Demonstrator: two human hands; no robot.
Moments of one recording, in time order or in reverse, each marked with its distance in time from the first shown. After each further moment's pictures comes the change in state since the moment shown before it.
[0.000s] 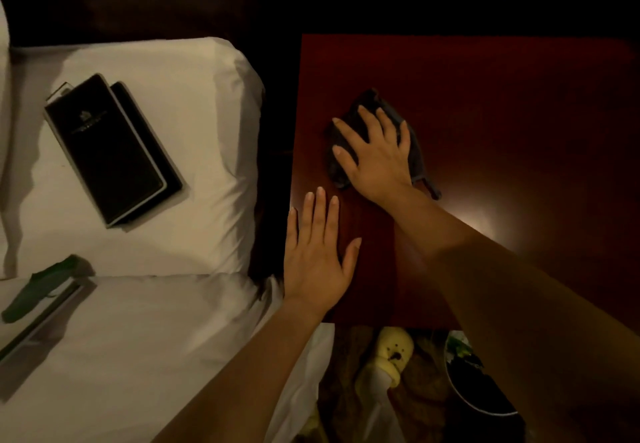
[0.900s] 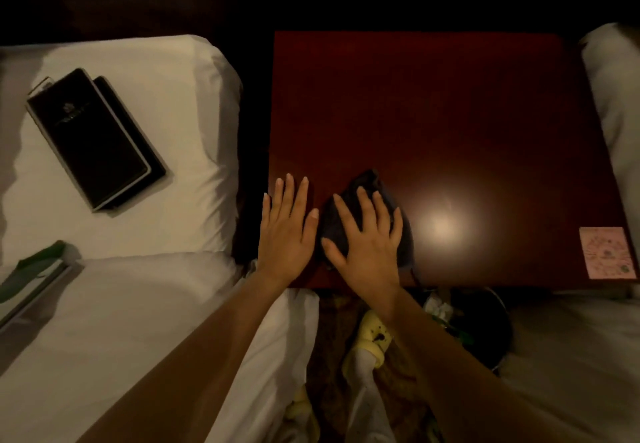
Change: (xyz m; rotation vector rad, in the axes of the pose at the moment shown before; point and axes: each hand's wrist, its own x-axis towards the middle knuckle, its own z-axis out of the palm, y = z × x) left_hand -0.007 -0.013 -0.007 -0.321 -0.077 0.001; right_hand -0.167 -0.021 0.022 -0.035 0.030 0.158
